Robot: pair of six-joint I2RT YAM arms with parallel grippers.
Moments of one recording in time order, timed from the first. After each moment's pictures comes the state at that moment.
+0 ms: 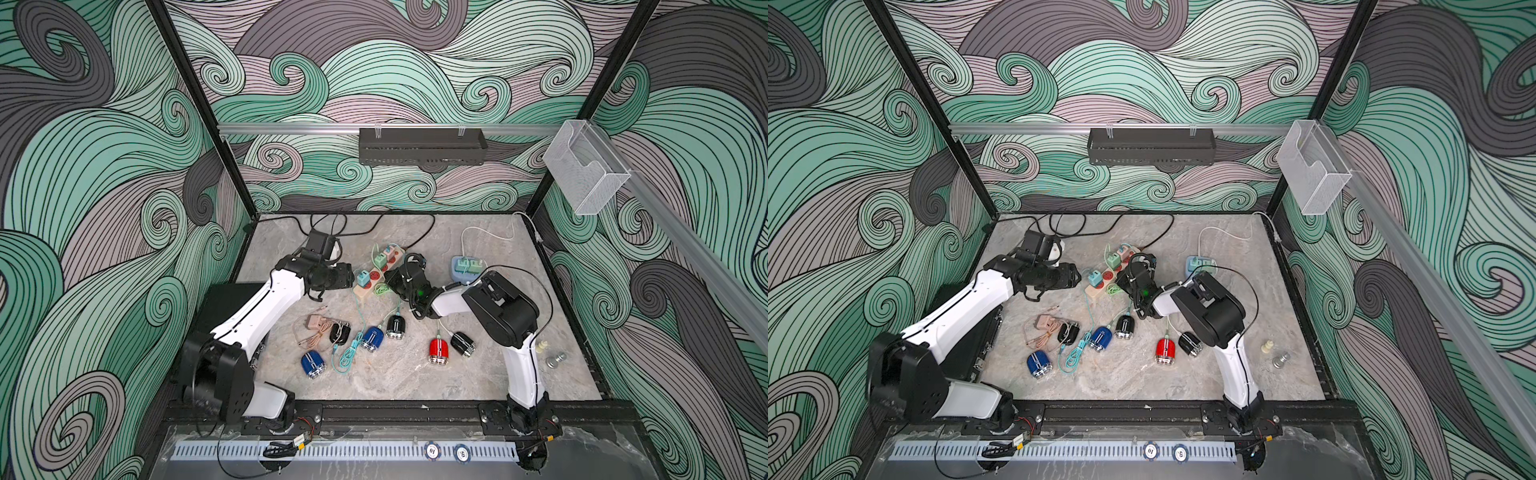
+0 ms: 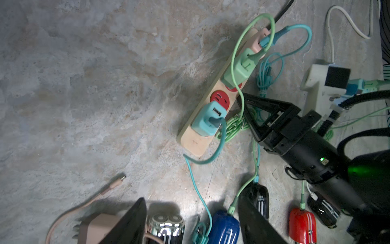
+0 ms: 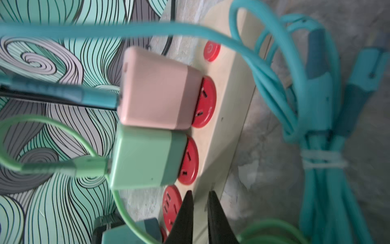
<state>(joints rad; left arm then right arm) -0.34 1.36 1.08 -0.73 0.12 -0.38 0.71 2.07 1.00 0.58 0.07 1.15</state>
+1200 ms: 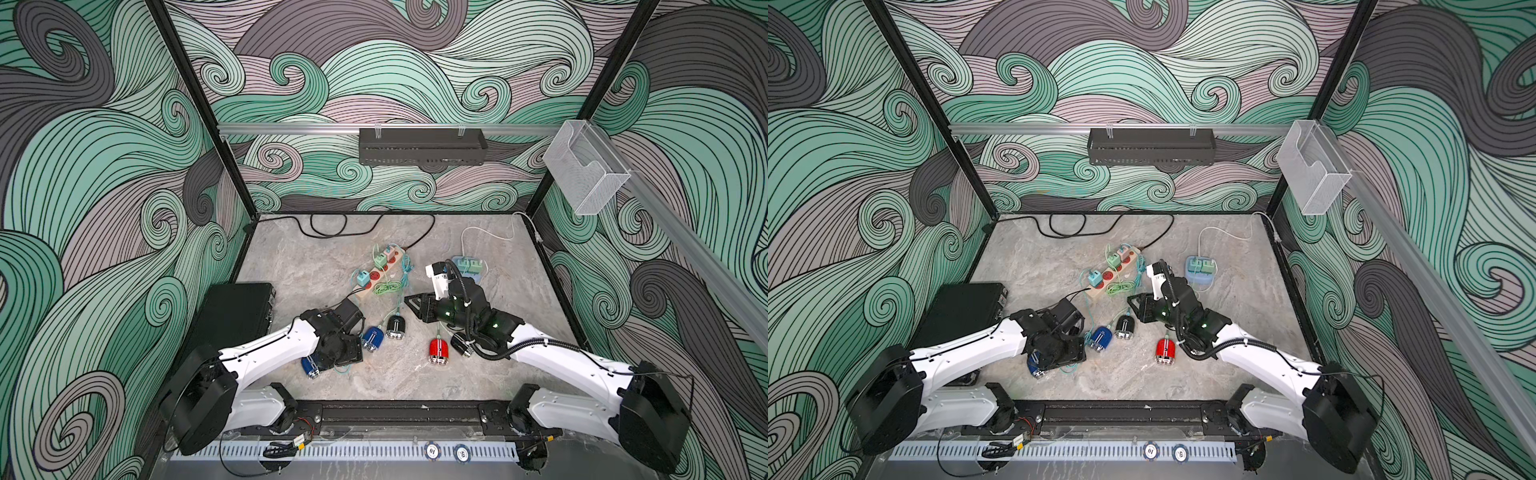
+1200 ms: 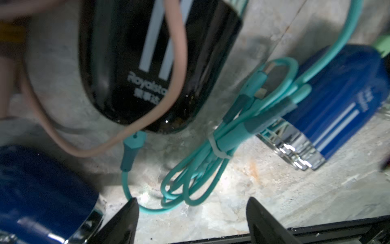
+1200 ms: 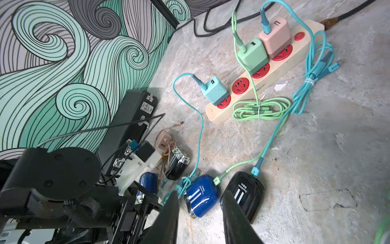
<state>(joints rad) -0.74 1.24 0.67 -0.84 0.09 -0.91 0.76 1.15 0.68 -0.02 -0.17 0.65</state>
